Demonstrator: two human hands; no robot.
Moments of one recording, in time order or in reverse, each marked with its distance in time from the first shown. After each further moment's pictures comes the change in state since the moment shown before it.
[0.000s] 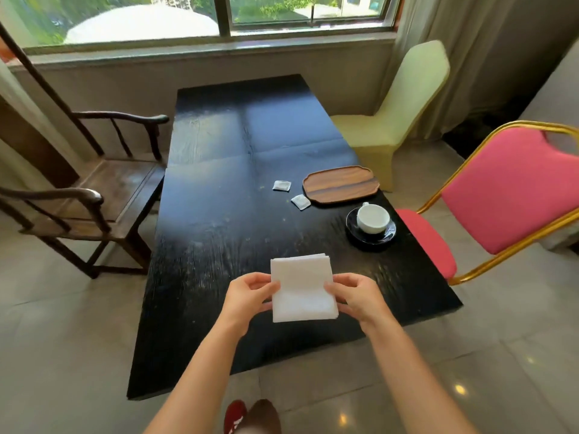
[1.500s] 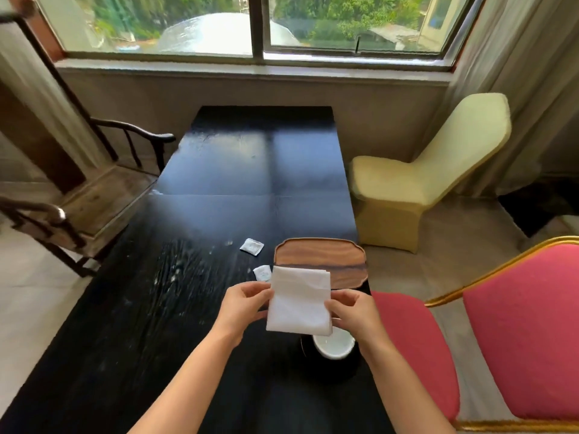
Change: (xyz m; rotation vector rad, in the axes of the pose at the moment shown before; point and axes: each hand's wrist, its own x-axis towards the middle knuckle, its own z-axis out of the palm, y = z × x) left_hand 0.204 0.131 0.181 -0.152 0.191 0.005; right_hand 0.271 -0.147 -0.139 -0.158 -0.209 -0.127
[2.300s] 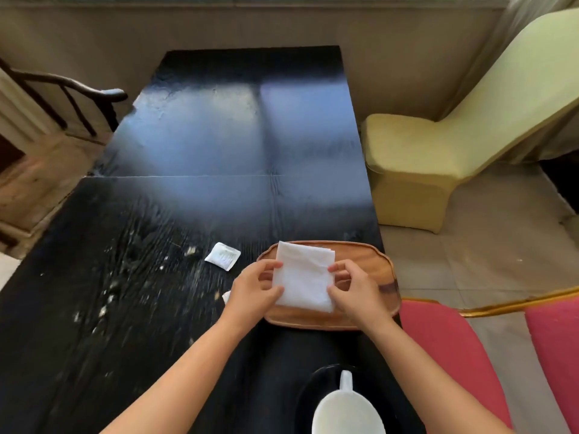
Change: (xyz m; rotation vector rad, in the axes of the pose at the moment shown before) left_hand 0.226 -0.064 0.059 0.419 -0.017 0.201; right_hand 0.230 0.055 -0.002 -0.457 -0.052 -0.140
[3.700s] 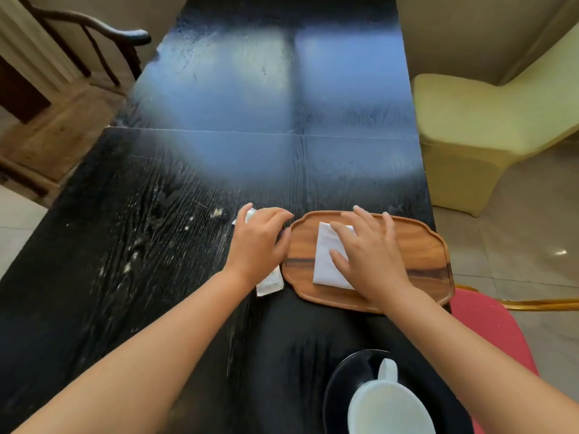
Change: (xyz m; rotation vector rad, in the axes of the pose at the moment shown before) left_hand 0.041 -0.045 -0.033 0.674 0.278 0.567; right_hand 0.033 -0.011 0.044 -0.911 0.142 -0.558
